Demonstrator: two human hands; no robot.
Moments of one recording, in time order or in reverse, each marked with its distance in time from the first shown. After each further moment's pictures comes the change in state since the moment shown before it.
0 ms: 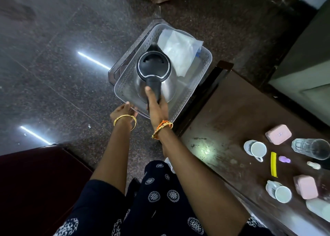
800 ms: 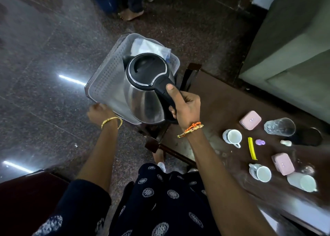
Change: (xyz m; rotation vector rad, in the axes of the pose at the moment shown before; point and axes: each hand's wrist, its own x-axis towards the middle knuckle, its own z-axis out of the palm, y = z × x) left_hand -0.041 0.006 0.030 0.549 0.326 0.605; right_hand -0.060 -0.080 -0.131 -0.105 0.178 -0.419
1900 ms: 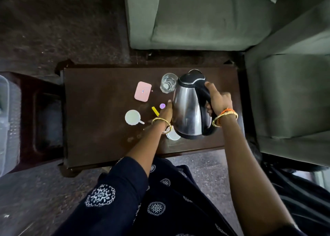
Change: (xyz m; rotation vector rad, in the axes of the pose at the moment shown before) left_hand -0.538 -0.072 0.193 0.560 -1.525 -0.082; right_hand -0.053 0.053 -0.495 -0.231 0.791 0.639
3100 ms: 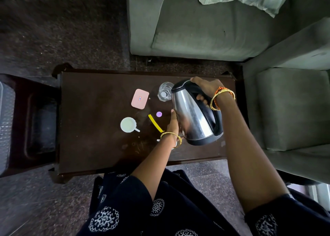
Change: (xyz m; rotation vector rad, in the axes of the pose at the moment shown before) left_hand -0.005 -0.005 0.045 -0.436 -0.067 -0.142; right_hand 0.045 -0.072 0.009 -0.241 -0.283 0.088
